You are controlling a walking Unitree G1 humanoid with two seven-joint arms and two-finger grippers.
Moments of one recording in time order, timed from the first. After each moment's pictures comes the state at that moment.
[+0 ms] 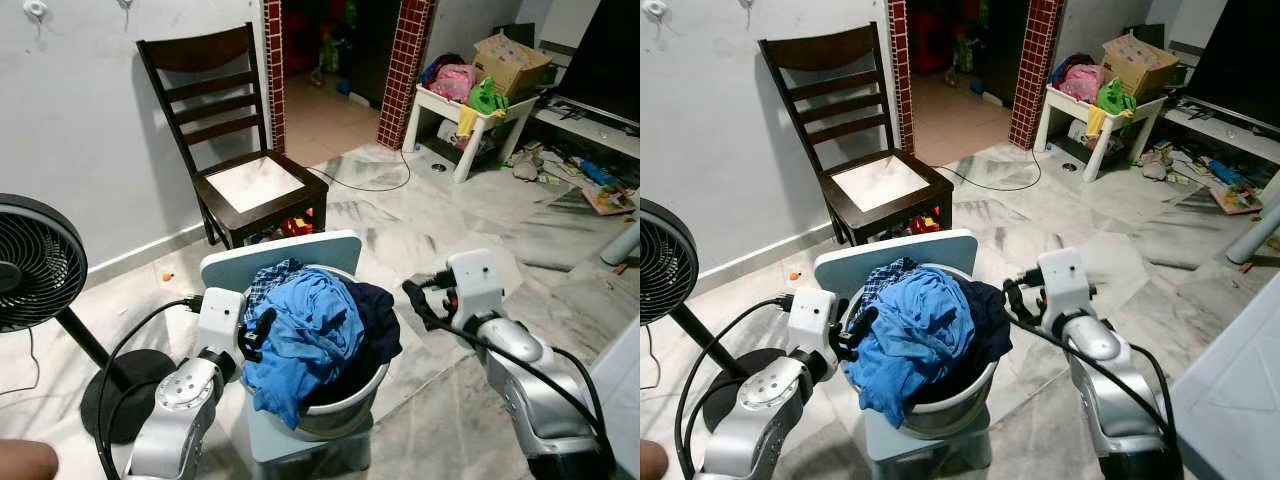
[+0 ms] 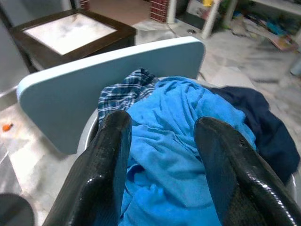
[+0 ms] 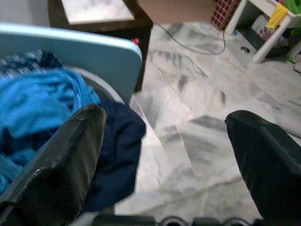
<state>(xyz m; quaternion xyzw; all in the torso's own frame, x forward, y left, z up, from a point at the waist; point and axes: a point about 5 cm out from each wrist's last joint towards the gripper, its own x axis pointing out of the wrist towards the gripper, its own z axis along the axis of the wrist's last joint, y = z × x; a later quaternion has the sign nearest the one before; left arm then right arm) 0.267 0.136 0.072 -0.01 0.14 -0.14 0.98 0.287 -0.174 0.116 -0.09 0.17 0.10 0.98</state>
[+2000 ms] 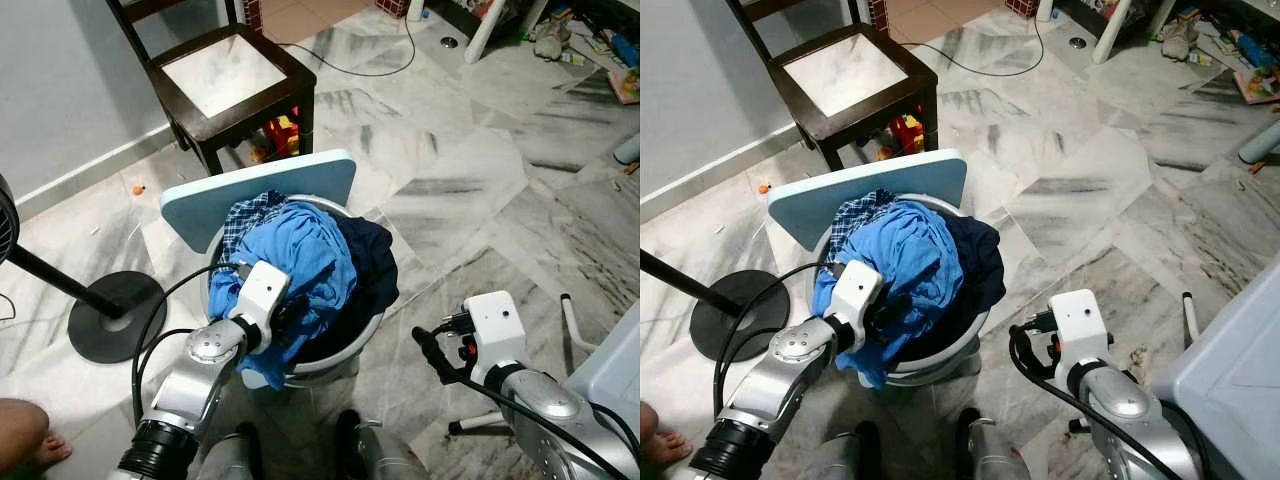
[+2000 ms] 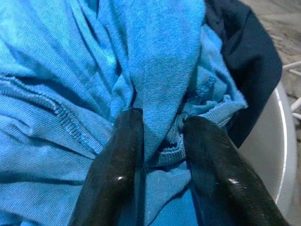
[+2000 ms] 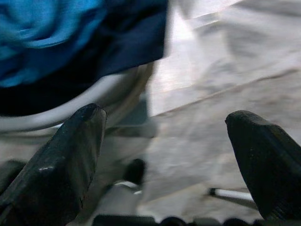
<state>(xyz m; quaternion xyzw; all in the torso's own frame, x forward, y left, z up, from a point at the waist) 0.301 0.113 0.078 0.08 0.16 -0.29 0.94 0.228 -0.169 0.114 -0.05 0.25 0.13 0.96</state>
